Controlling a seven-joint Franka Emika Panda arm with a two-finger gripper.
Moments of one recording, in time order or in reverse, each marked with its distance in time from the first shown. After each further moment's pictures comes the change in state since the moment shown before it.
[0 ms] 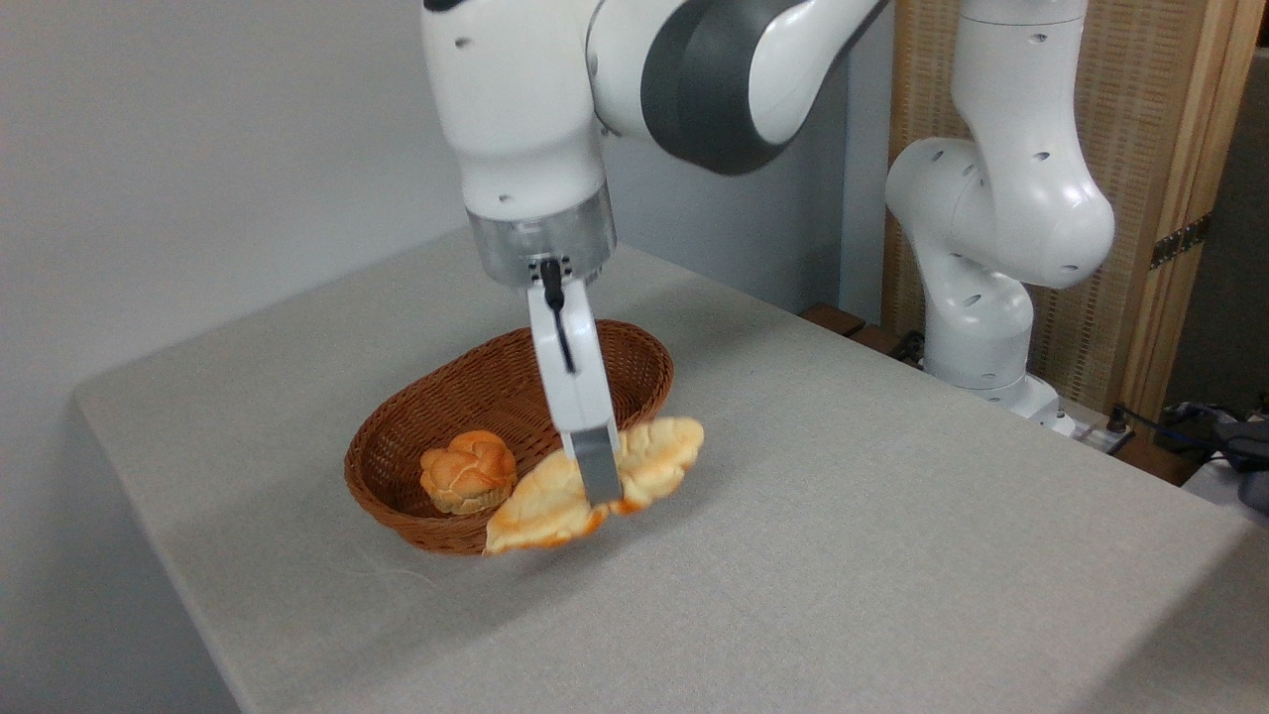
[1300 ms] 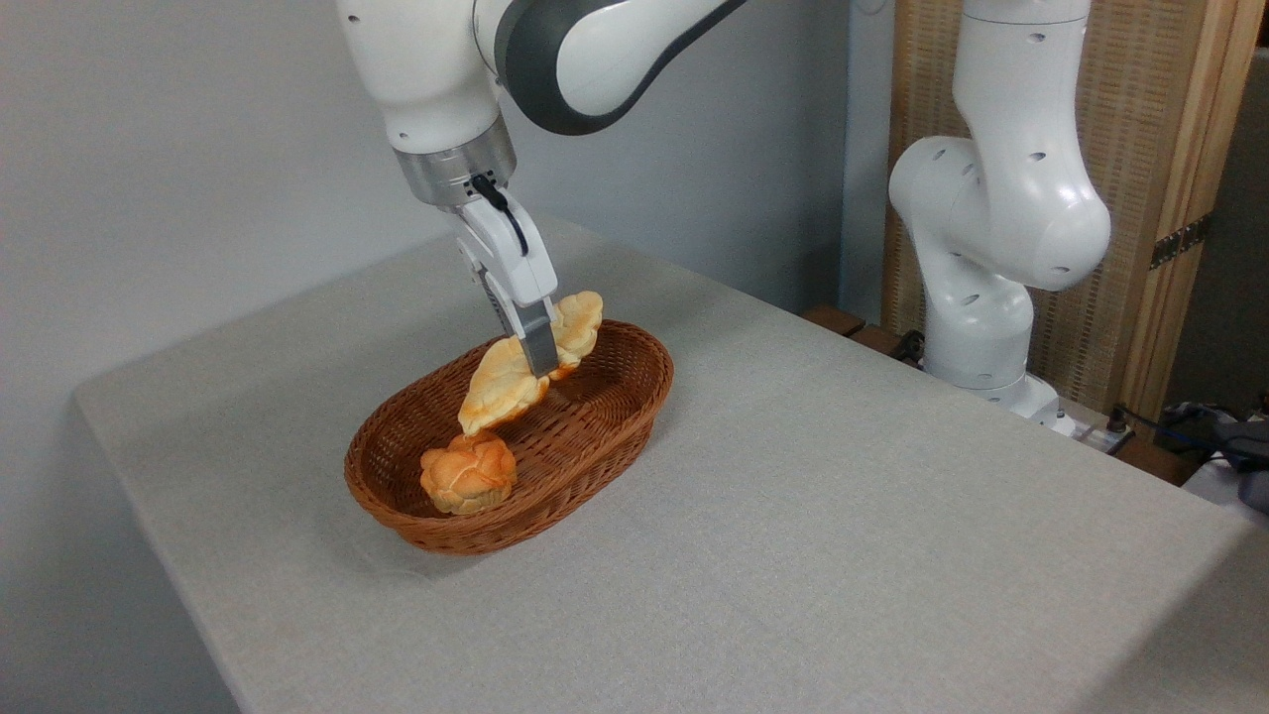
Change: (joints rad) arm -0.072 -0.014 -0.254 -0.026 -0.116 -0.075 -0.634
